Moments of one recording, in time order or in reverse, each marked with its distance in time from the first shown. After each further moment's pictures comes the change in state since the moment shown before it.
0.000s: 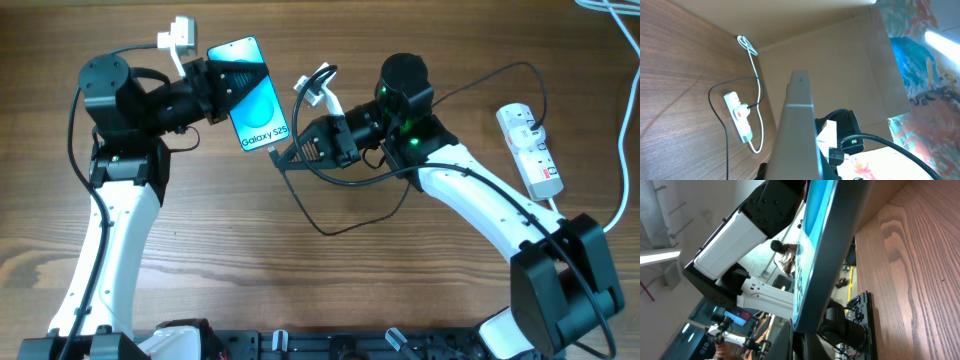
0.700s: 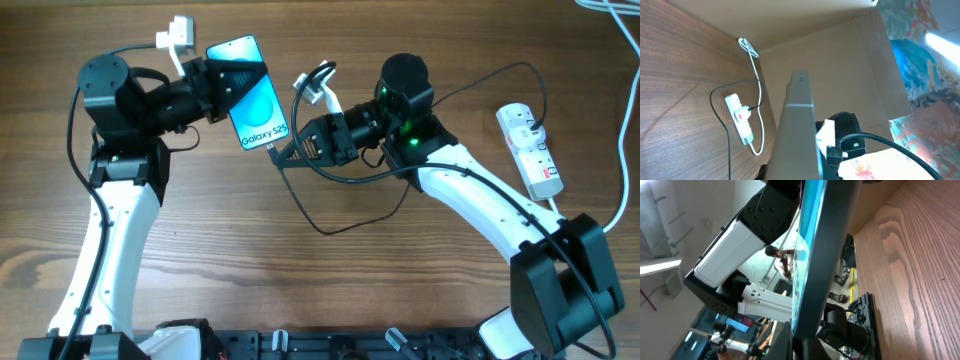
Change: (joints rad) left arm -0.002 0.000 0.000 0.001 -0.010 0.000; right arm 0.000 0.000 0.000 0.018 0.032 0.058
